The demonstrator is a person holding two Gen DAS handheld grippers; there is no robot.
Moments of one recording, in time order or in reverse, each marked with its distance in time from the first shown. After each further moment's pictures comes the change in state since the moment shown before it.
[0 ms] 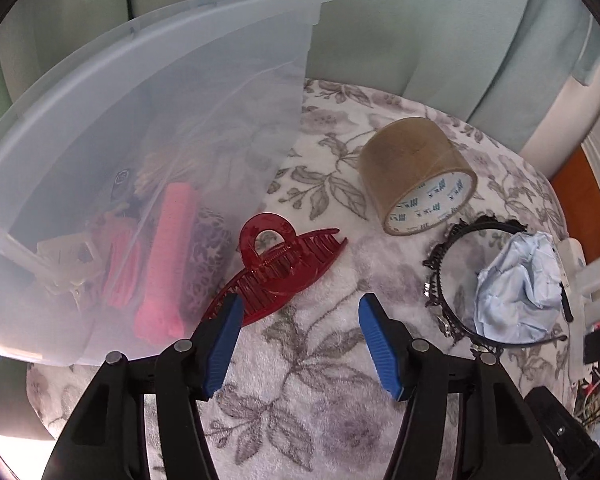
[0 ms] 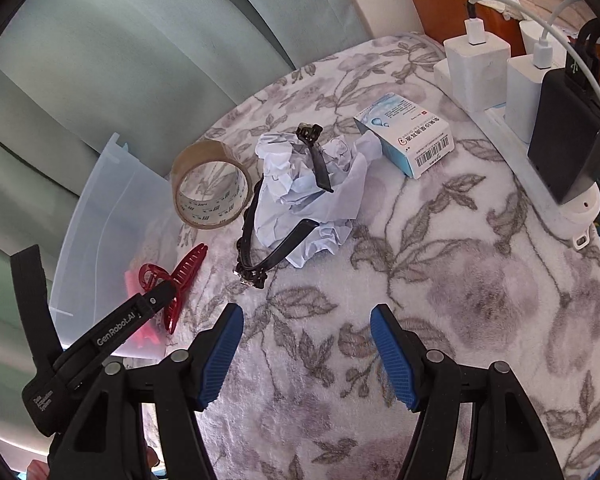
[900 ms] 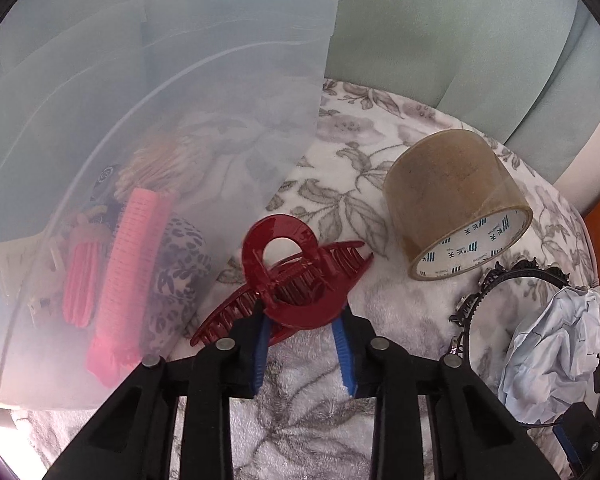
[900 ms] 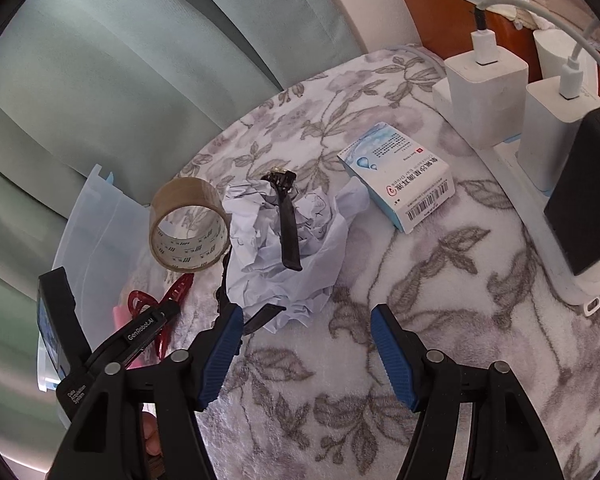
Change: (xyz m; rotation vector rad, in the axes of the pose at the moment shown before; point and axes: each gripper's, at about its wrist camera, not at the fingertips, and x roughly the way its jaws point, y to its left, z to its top) left arm 0.041 -0.009 0.017 -0.073 -0.042 0.037; right arm 0.016 -0.017 0.038 0.003 -0.046 0.023
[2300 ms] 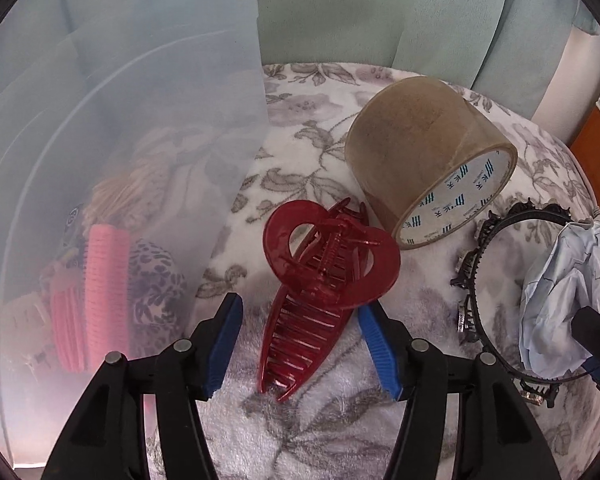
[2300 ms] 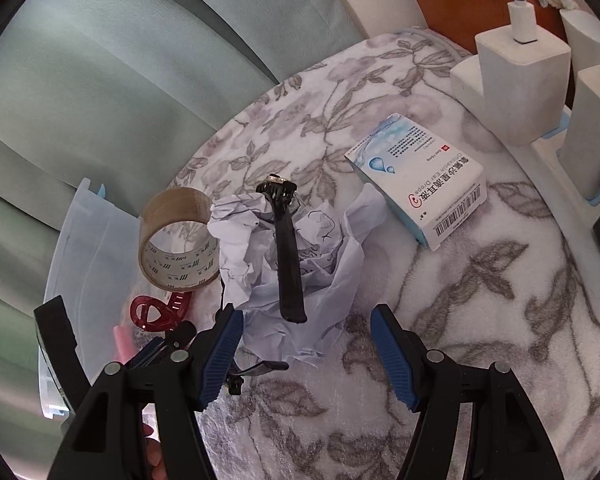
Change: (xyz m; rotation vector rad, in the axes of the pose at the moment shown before) left arm 0.019 -0.015 0.003 0.231 0.039 -0.016; right arm 0.029 -0.003 0.015 0.054 0.027 0.025
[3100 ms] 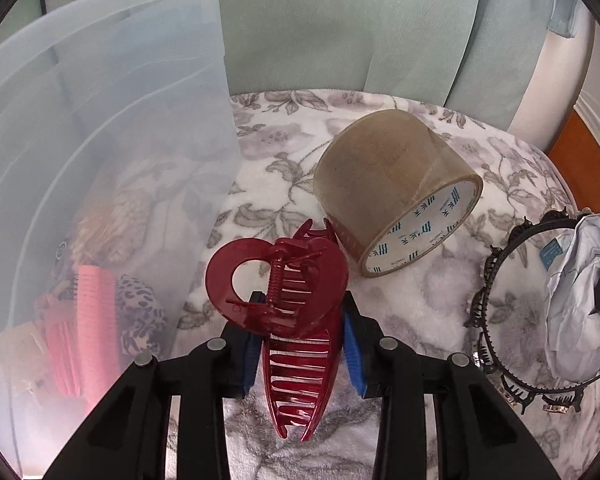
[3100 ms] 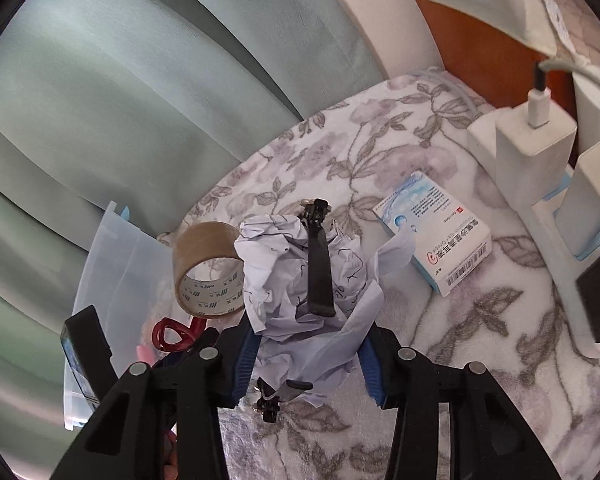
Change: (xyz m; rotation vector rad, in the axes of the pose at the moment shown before) left arm -0.013 -0.009 0.005 0.035 -0.070 -0.060; right arm -0.034 0.017 0.016 -0.044 -0.086 0.032
